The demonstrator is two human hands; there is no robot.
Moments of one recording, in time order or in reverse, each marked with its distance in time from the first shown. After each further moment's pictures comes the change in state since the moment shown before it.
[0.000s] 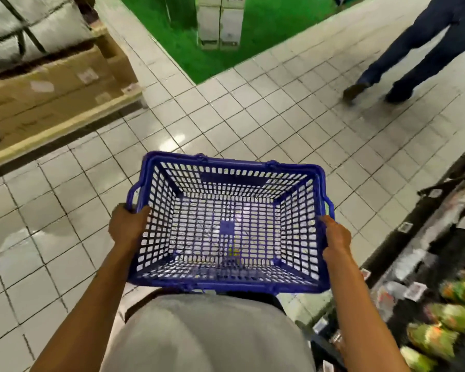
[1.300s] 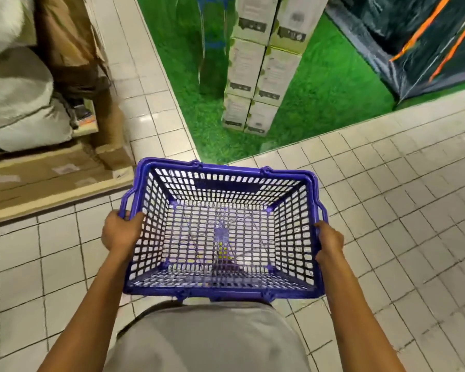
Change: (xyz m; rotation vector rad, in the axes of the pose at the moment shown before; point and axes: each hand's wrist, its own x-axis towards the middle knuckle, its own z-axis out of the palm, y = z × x) left_hand 0.451 0.507 0.237 -0.060 0.253 -0.236; right_hand 0.342 -0.554 0.535 -0.212 -0.154 -0.108
